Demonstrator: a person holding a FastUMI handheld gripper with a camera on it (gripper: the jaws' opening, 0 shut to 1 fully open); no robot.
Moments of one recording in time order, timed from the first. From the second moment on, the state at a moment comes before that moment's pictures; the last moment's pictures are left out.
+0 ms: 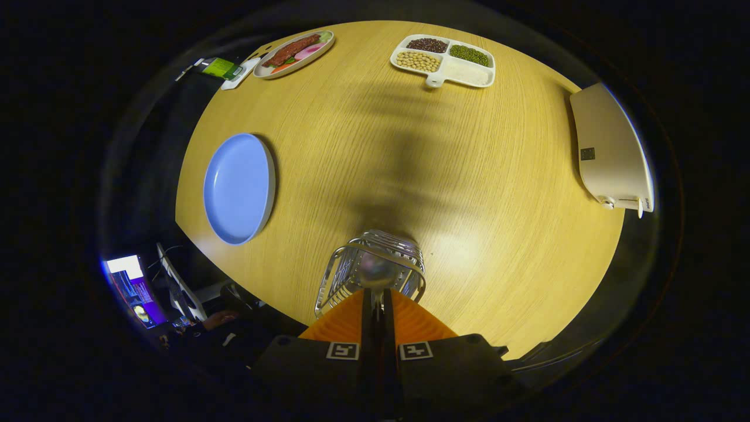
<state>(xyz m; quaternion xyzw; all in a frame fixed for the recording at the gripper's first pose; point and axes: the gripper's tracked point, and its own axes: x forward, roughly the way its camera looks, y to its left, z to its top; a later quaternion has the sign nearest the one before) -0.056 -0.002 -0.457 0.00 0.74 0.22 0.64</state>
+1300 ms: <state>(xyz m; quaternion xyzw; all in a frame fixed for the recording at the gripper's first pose) 0.003 -0.036 -0.251 0.16 0.32 0.26 0.90</state>
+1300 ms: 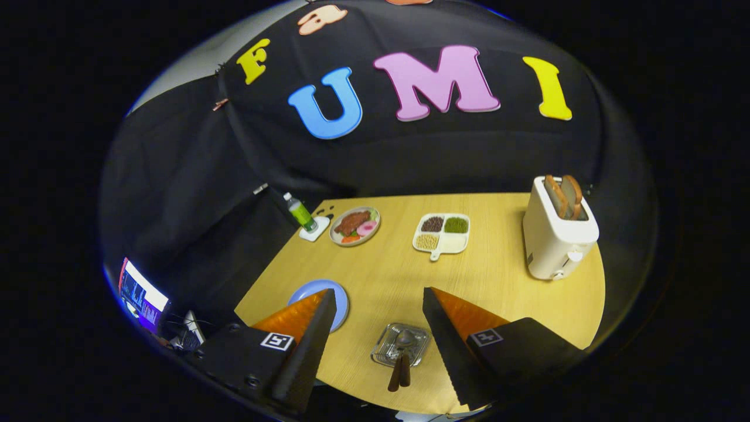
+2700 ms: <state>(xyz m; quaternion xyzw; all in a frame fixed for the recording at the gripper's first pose) -0.008 -0.028 -0.117 0.11 0.10 0.30 0.94</state>
